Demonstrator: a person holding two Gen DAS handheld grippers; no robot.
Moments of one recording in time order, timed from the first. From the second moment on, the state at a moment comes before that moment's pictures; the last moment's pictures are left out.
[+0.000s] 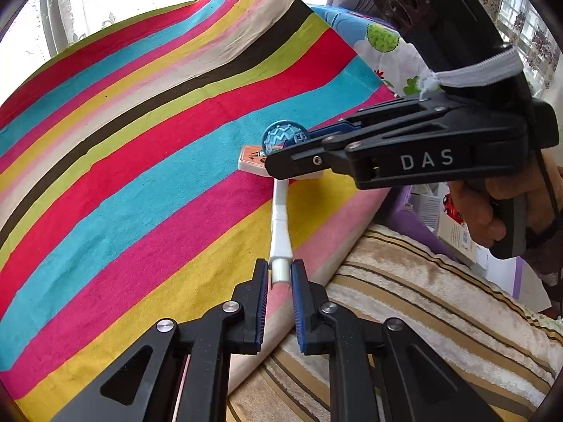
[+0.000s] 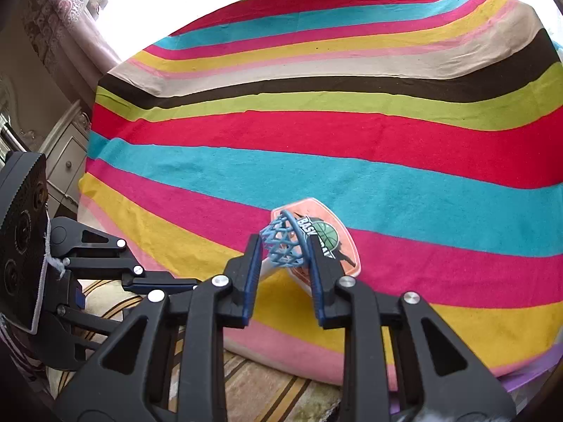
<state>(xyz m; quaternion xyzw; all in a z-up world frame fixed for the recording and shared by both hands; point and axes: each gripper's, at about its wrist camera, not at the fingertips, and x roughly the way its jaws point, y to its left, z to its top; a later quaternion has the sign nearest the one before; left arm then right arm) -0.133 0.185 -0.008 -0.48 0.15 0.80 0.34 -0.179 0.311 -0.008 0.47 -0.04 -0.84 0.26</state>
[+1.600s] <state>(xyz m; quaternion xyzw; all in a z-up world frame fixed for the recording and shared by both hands) 0.030 0.334 0.019 -0.44 0.21 0.73 0.48 0.039 0.491 0.046 0.46 -0.13 -0.88 0.06</state>
